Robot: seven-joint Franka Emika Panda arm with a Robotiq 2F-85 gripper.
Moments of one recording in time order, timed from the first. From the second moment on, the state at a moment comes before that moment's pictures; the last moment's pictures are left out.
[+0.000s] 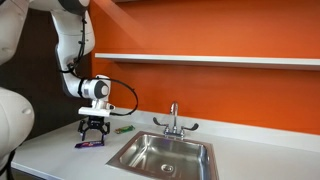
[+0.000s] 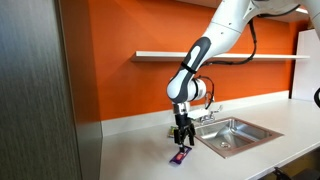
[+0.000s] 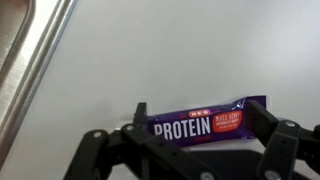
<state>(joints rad) 0.11 0.33 0.17 -2.29 0.02 2.37 -0.27</state>
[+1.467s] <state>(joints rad) 0.17 0.29 0.17 -2.36 0.20 2.49 0.36</state>
